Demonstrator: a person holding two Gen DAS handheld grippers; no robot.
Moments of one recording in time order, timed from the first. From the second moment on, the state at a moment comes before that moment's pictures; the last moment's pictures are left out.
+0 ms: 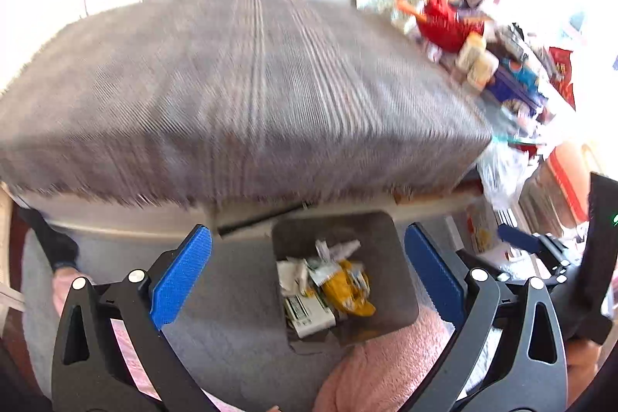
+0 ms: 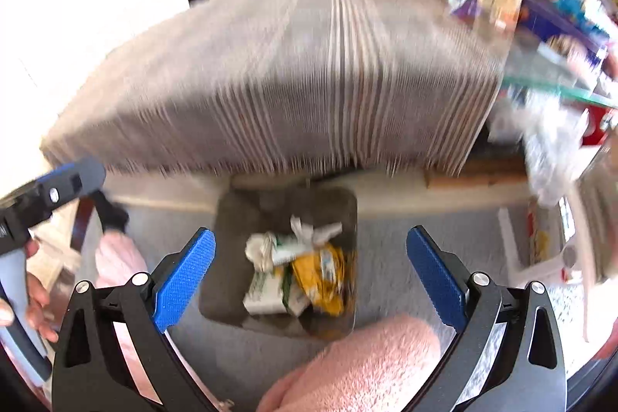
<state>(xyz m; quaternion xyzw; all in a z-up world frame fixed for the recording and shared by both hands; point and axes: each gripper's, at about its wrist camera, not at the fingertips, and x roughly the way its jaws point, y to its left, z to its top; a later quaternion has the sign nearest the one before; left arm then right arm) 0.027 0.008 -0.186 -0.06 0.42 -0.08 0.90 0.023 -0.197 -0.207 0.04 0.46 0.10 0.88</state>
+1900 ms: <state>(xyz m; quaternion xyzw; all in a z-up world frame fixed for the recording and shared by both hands) -0.056 0.026 -0.055 -0.02 0.22 -0.02 0.97 -0.053 -0.189 -0.038 0.01 0.22 0.00 0.98</state>
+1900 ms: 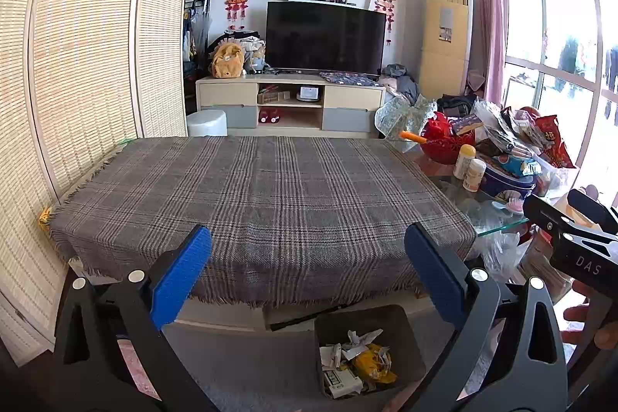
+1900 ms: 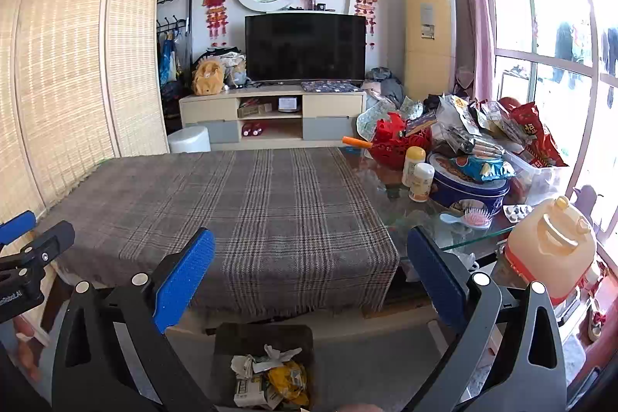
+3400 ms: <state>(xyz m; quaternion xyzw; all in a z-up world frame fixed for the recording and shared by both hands) -0.056 0.023 -0.058 -0.03 0.23 -0.02 0.97 -0.043 -0.192 -0.049 0.01 0.24 0.00 0.97</state>
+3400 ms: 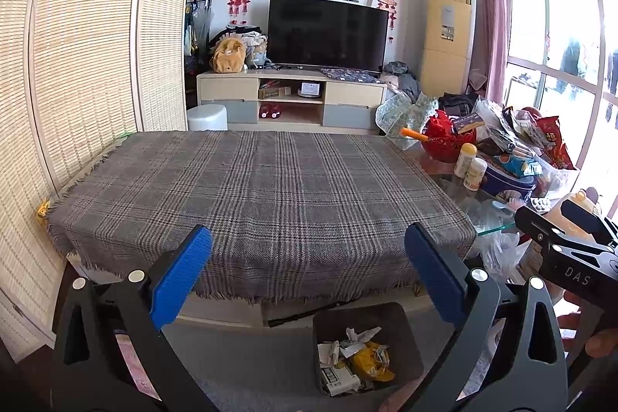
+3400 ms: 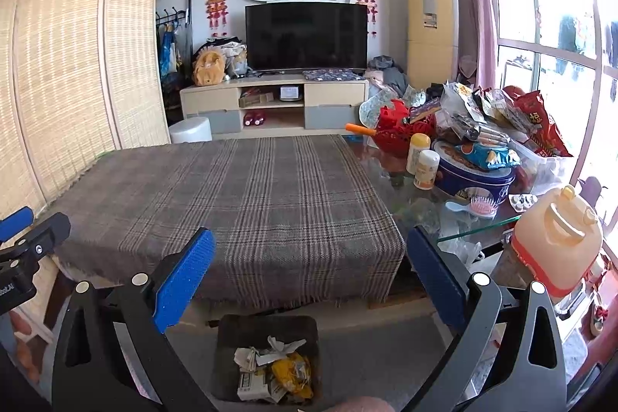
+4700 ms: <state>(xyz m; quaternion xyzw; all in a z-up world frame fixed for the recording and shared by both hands) -0.051 0.024 -0.057 -0.06 0.24 -0.05 0.97 -0.038 -0.193 -0.053 0.02 0.25 0.00 0.97</state>
